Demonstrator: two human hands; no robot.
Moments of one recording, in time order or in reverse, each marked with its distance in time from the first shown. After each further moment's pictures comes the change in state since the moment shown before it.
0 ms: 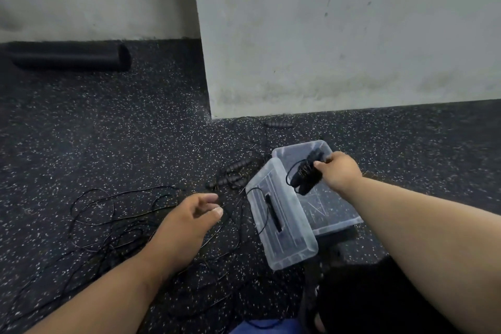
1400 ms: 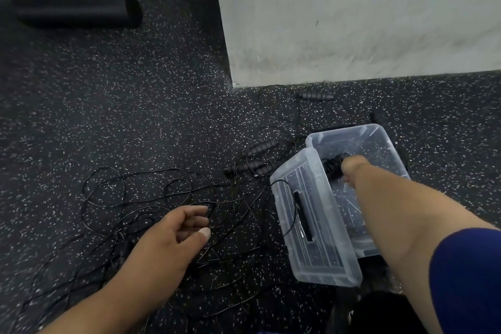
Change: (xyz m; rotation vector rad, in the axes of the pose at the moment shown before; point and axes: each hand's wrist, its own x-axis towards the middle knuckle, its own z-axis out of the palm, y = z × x) left_hand 0.070 -0.040 -0.006 0.057 0.068 -0.151; right_hand 0.188 0.046 0.137 -0.597 -0.407 0.089
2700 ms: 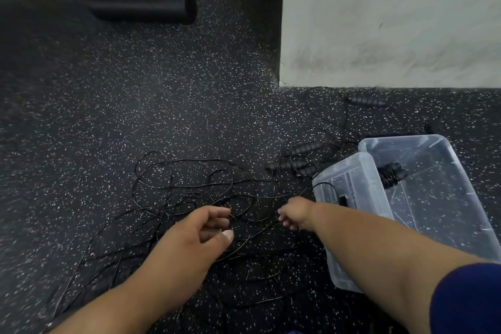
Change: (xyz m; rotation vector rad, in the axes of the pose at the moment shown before) left_hand -0.030 -0.037 -0.052 -0.020 0.027 -0.030; right_hand -0.094 -0.167 0.168 0.401 -0.561 -0.145
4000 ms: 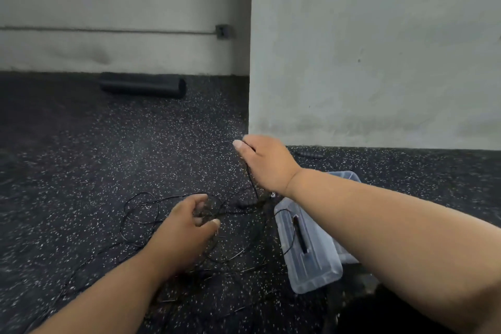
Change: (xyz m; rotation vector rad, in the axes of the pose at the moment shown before) left_hand -0.104 0.025 -0.006 0.119 0.125 0.260; right_hand -0.376 -0.093 -0.010 -0.369 0.731 -1.063
